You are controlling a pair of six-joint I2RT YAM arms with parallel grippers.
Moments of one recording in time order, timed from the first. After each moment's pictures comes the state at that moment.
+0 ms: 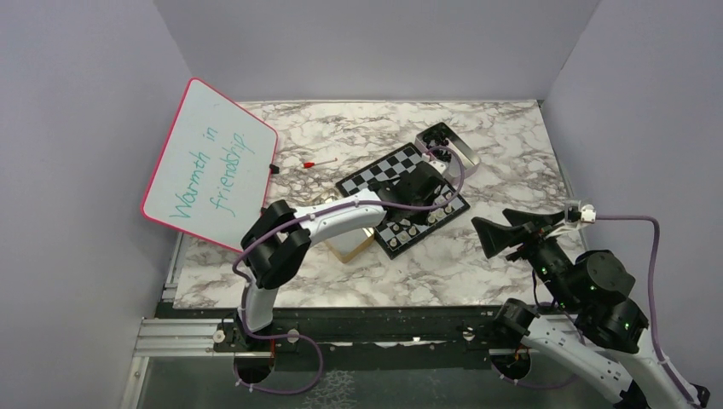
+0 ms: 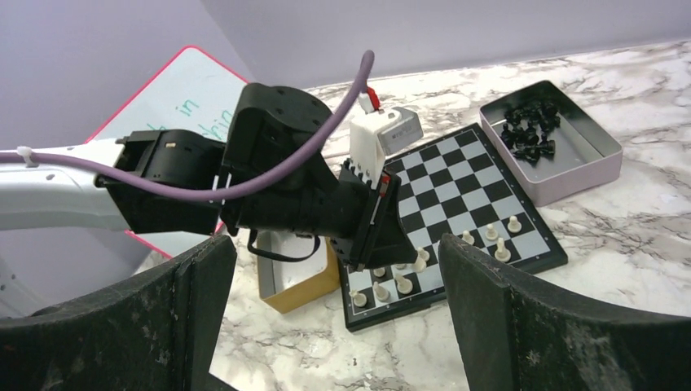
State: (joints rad) left arm -0.98 1.92 1.53 -0.38 -0.10 -0.41; right arm 0.86 0.23 0.78 -0.48 0.40 0.37
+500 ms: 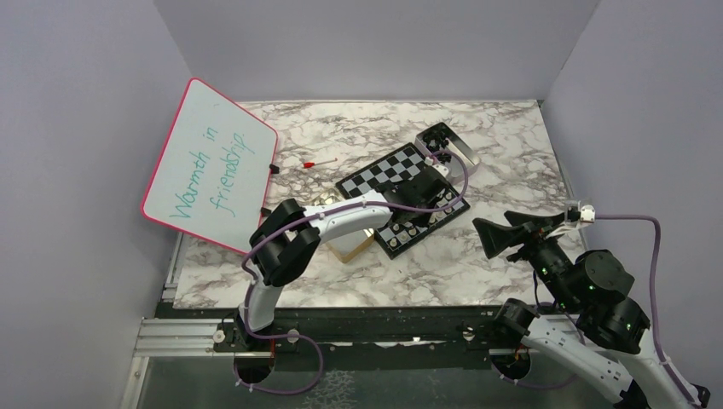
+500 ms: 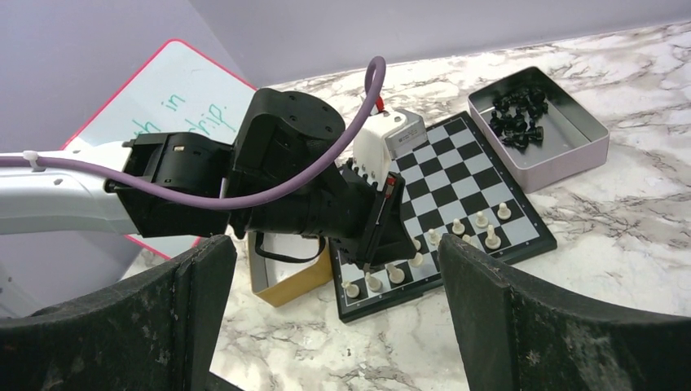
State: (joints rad) left arm -1.00 2.00 1.56 -0.39 -0.14 -0.40; right arm 0.86 0.23 0.80 -0.54 0.45 0.39
